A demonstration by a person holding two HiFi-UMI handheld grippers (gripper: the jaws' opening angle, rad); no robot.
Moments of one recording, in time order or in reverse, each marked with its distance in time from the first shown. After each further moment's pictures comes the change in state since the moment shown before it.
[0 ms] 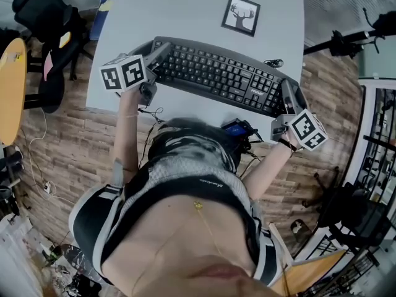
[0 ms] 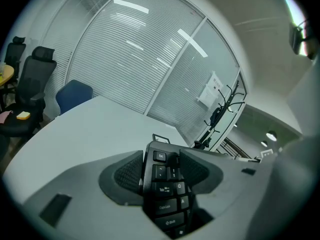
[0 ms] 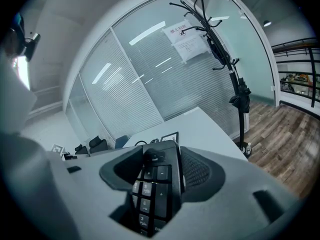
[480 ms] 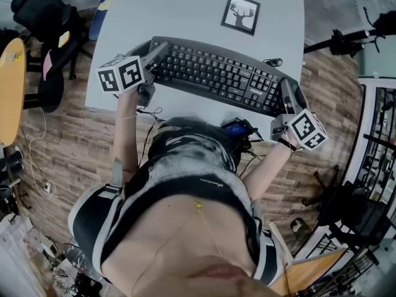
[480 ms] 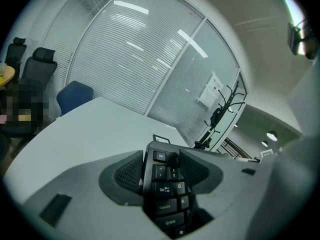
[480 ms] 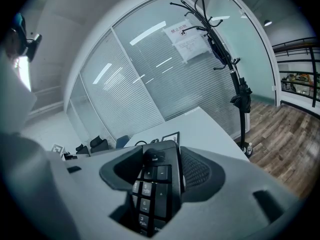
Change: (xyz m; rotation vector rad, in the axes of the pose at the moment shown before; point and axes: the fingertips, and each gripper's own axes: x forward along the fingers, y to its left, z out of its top) left arm -0.008 0.000 0.006 0.014 -0.014 0.018; right arm -0.001 0.004 0.000 0.000 -0.001 0.009
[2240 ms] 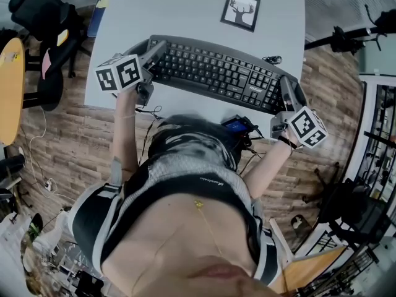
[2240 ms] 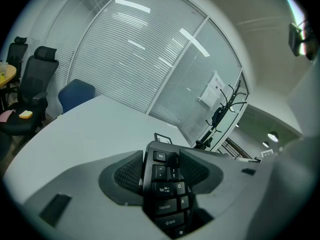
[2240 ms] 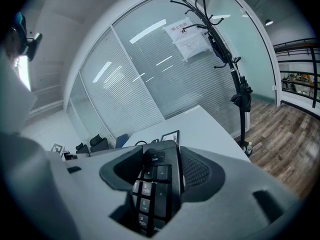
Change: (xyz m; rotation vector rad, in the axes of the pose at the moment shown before) left arm 0.002 0.004 -0.002 0.002 0.006 0.034; right arm 0.004 -0.005 -0.005 -0.003 0.019 -0.002
